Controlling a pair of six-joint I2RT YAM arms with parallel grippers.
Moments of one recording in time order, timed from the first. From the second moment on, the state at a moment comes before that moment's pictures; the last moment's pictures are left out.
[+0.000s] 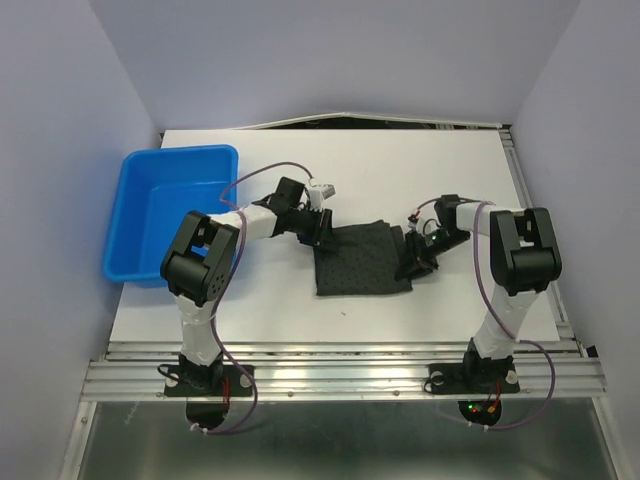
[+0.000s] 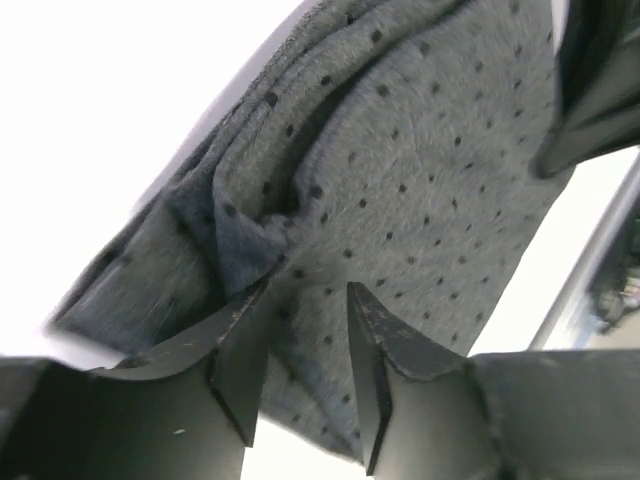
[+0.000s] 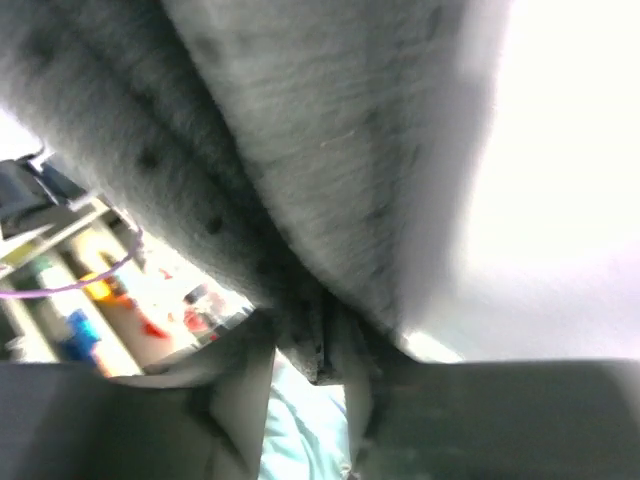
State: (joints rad) left arm -0.47 1.94 1.16 -0.14 0.66 -0.21; right arm 0.07 1.93 1.07 -0.80 -0.77 0.01
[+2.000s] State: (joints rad) left arm -0.39 1.38 1.12 -0.54 0.22 0.08; right arm -0.23 1.78 1.10 -0.39 -0.10 -0.27
